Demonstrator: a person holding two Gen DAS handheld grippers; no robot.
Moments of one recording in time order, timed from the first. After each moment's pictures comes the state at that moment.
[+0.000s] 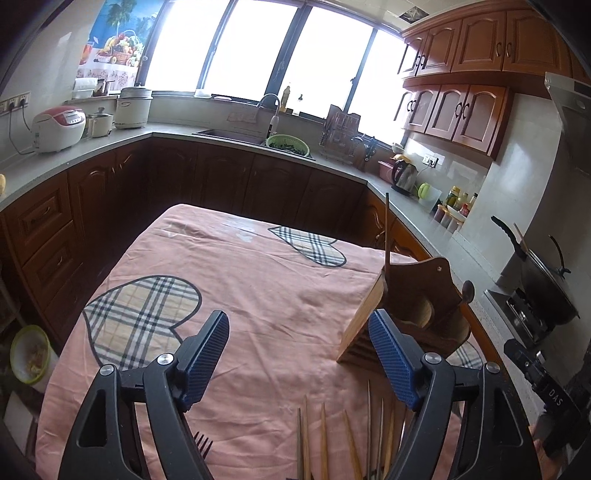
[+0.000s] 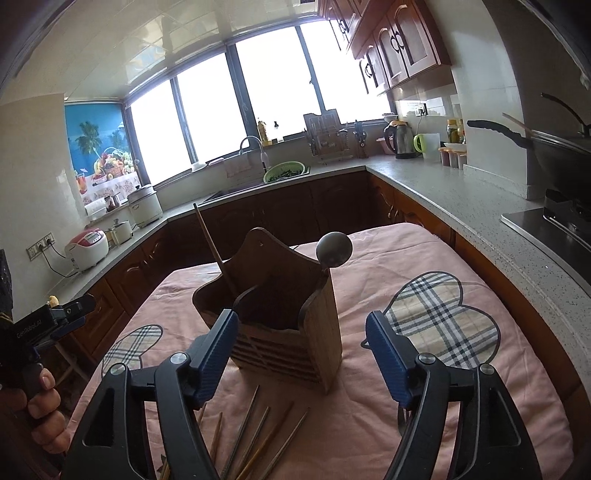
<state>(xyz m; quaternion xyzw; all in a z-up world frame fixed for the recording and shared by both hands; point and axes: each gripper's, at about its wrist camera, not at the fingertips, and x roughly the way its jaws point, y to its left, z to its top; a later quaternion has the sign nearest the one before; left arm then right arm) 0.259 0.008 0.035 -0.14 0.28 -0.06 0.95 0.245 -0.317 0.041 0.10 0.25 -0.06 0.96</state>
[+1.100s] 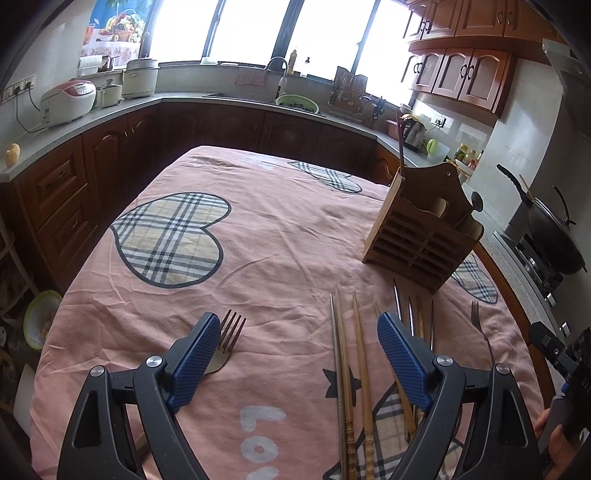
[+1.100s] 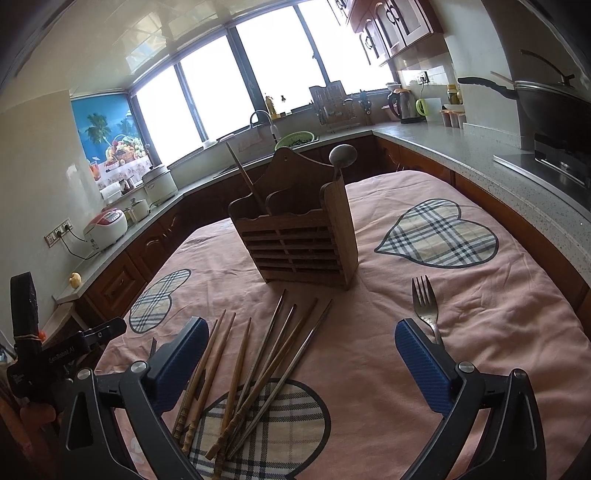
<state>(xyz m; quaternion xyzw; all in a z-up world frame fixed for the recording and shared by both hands) 0.186 0.014 0.006 -0.12 0.35 -0.05 0.93 0.165 -0.287 -0.006 0.13 0.30 -0.03 0.95</state>
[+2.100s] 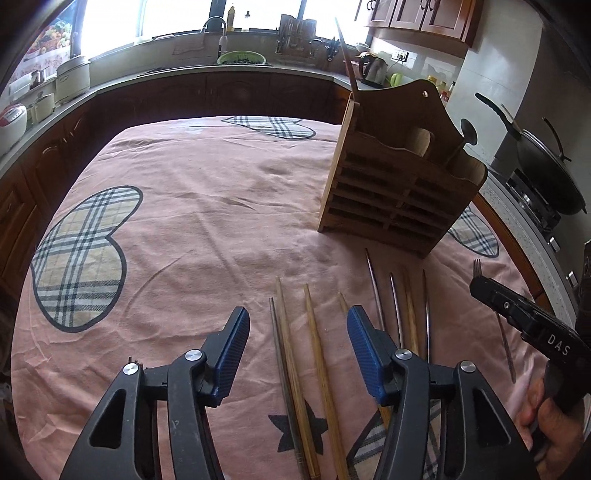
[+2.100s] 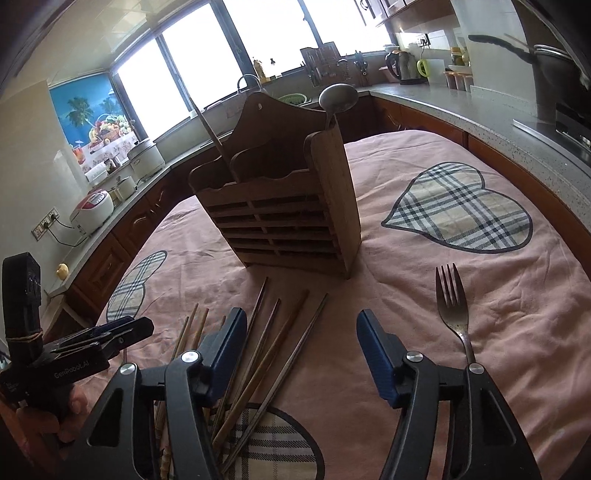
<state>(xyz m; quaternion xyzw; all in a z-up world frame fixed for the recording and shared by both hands) 0.291 -0.053 -0.030 -0.04 0.44 -0.13 0.89 0.237 -0.305 -0.045 0.15 0.37 -0.03 0.92</state>
